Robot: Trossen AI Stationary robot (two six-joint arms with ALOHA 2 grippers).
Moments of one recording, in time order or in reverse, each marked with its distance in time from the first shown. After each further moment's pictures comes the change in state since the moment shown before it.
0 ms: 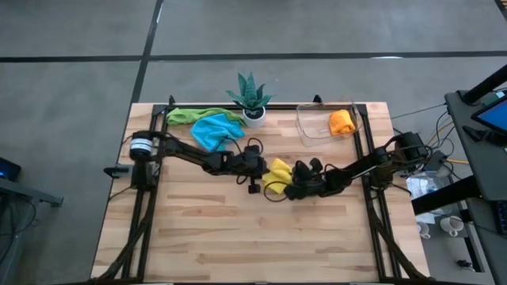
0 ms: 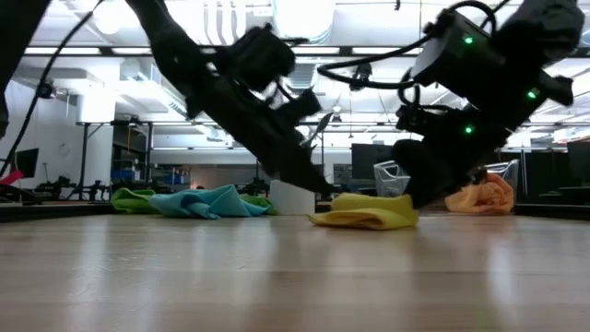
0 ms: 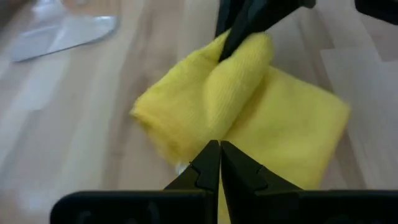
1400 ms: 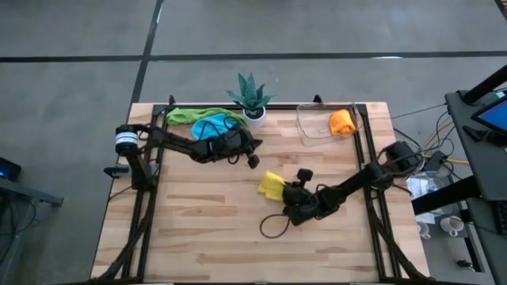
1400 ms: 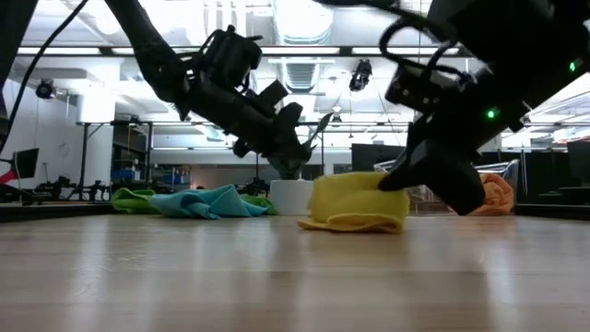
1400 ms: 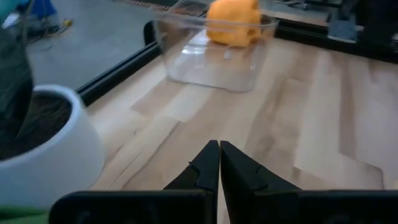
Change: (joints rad) left arm 0.158 -0.141 -0.164 0.278 -0.133 -0.271; right arm 0.214 0.133 0.210 -0.136 0.256 -0.465
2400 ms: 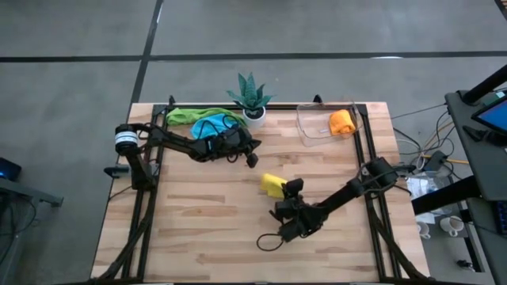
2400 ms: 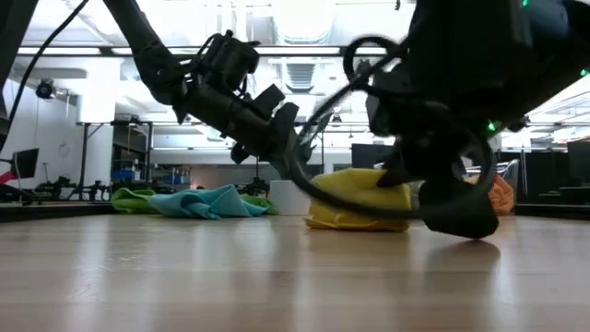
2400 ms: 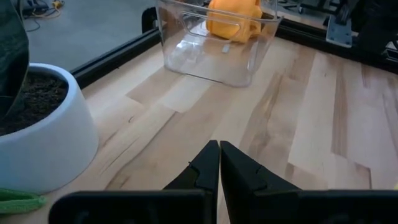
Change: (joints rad) left arm 0.024 -0.003 -0.019 0.002 0.052 -0.068; right arm 0.068 0.256 0.354 -0.570 0.187 -0.055
